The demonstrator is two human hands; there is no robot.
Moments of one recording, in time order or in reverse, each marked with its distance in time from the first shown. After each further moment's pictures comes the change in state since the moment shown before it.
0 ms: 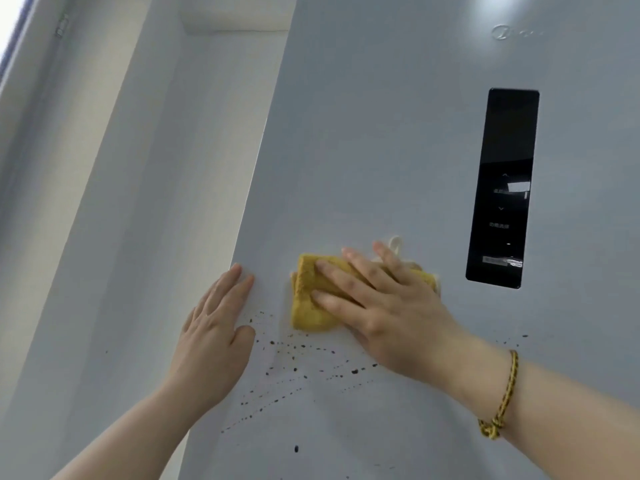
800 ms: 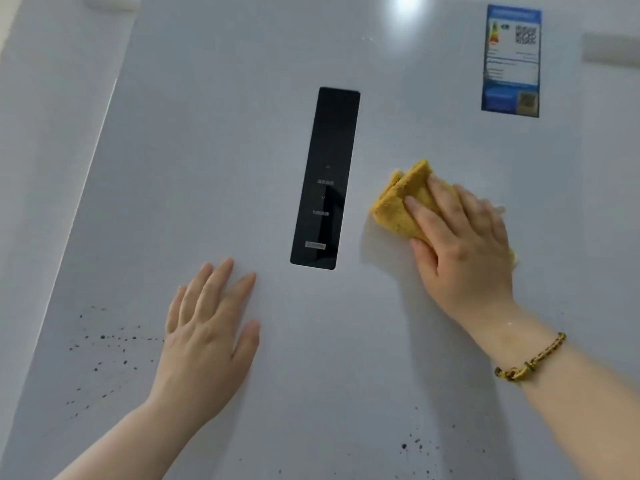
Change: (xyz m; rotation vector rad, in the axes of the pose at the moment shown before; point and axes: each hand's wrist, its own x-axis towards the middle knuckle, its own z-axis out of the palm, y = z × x) left_hand -0.033 0.127 0.090 0.139 0.062 0.322; right_hand -0.141 0.146 -0.068 -0.144 0.066 0.600
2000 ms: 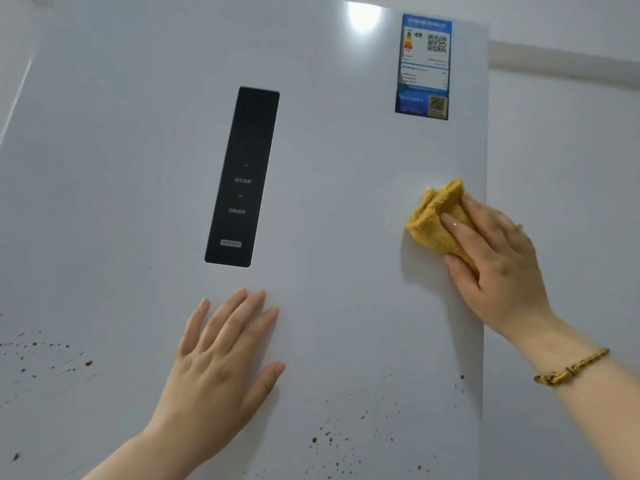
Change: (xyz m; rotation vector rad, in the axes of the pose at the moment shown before) left_hand -0.010 0.078 0.042 0.071 0.001 0.286; right_hand -0.050 0.122 -0.031 0.045 -0.023 0.022
